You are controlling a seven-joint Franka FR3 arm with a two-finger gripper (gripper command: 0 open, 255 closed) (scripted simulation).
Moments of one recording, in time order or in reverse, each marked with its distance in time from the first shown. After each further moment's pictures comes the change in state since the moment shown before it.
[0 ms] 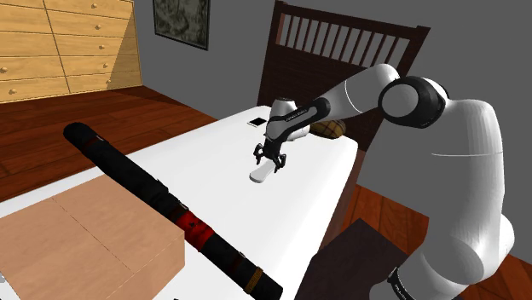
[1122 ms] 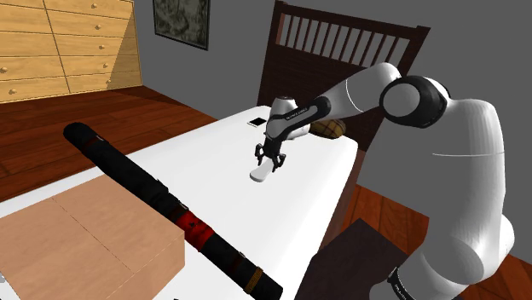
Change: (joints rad) arm 0.000 -0.008 0.001 0.003 0.001 -0.011 0.000
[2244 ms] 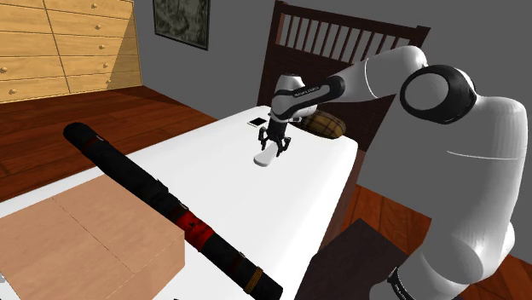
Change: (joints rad) arm -0.011 -0.137 0.014 0.030 0.023 -0.166 -0.013
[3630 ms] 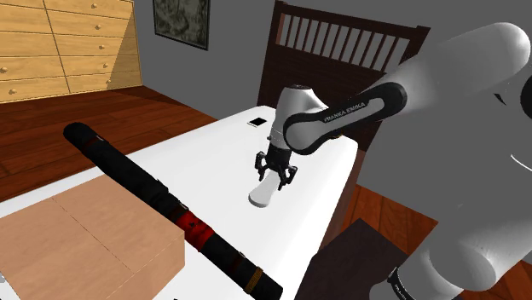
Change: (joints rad) arm 0.153 -0.471 0.145 -0.604 0.091 0.142 0.253
